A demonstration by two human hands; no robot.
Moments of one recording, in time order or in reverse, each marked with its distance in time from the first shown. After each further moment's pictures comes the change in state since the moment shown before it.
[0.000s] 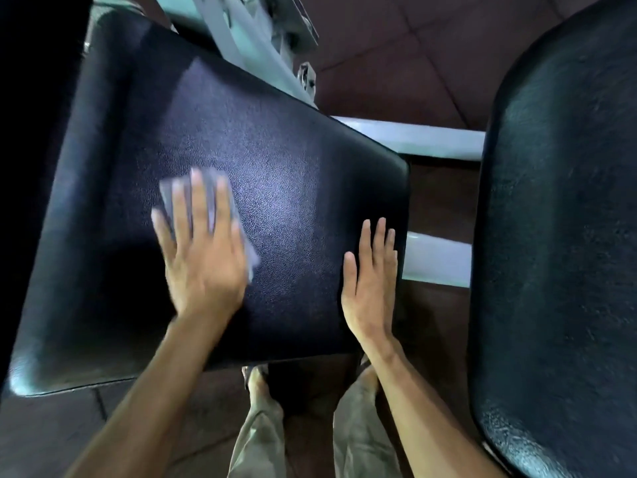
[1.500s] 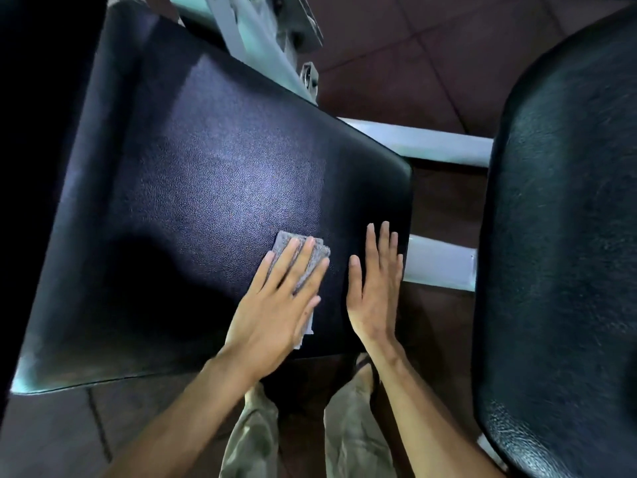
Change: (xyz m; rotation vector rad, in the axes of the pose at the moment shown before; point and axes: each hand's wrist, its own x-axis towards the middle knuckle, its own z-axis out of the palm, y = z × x) left_hand -0.056 0.028 0.022 0.002 -0.153 0.637; right_hand 0.000 0.004 -0.001 0.092 0.016 -0.009
